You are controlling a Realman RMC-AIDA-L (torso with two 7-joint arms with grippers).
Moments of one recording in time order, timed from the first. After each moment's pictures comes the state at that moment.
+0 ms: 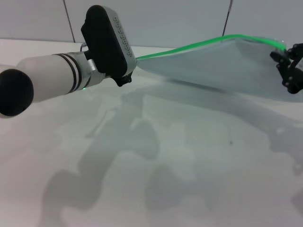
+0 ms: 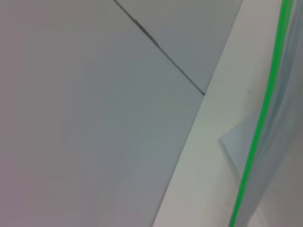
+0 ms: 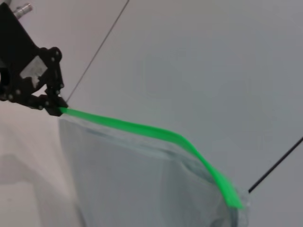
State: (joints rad) left arm -0.50 -2.03 -1.41 -1.12 2.52 -0.43 1.11; right arm 0.05 2.03 -1.56 -1.59 -1.97 -0.62 1.56
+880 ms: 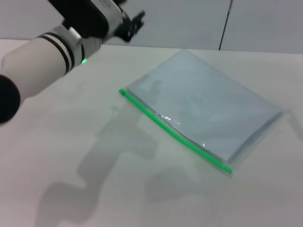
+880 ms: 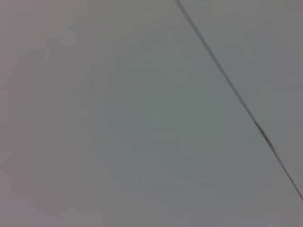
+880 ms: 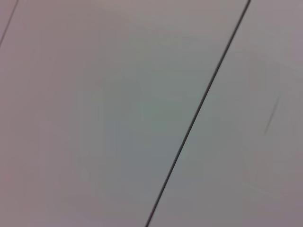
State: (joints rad) left arm -0.40 -2.03 -1.38 -1.25 2.24 -0.14 1.10; right arm -0.02 2.03 -1.53 -1.66 -1.72 -0.39 1.60
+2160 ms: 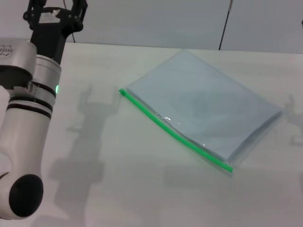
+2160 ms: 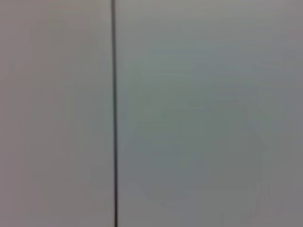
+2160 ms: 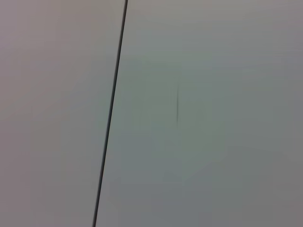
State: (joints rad) left arm -0.38 -2.04 -0.92 -0.81 2.06 1.03 0.38; right arm 0.30 2.02 -2.11 -0.87 -2.16 0.89 2.61
